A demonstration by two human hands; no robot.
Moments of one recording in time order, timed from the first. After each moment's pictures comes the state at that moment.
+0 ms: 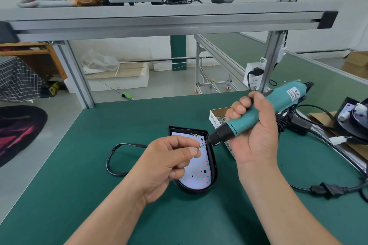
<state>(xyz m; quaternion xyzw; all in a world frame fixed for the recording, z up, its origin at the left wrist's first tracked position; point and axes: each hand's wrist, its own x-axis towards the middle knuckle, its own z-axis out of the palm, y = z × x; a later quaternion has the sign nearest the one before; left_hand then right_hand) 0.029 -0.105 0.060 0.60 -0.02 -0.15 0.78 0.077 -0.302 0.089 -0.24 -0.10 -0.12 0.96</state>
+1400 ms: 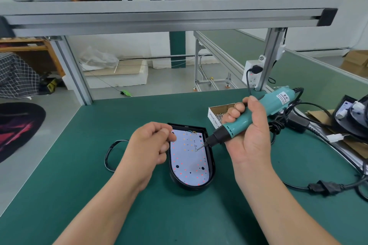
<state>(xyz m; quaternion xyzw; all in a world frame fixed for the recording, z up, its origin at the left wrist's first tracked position) 0.044 -0.091 0.058 0.68 0.06 0.03 0.73 0.083 -0.302 0.072 -0.24 -0.02 -0.12 0.96</state>
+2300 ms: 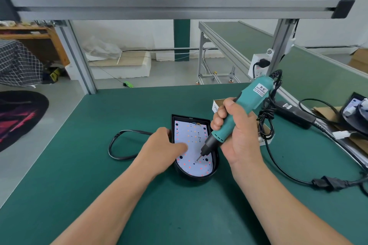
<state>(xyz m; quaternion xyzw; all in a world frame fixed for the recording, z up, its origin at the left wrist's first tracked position) 0.057 -0.093 0.022 0.87 0.08 -0.03 0.49 0.080 -0.283 0.053 -0.40 -0.08 -0.07 0.91</state>
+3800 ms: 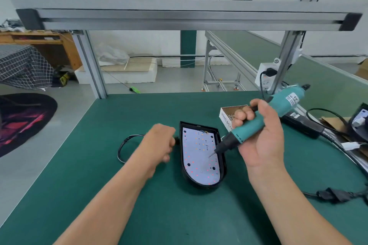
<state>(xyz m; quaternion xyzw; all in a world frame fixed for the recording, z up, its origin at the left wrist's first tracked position) 0.061 -0.076 0.052 0.77 0.13 -0.05 0.62 0.076 -0.300 0.071 -0.32 -0.08 -0.07 0.94</state>
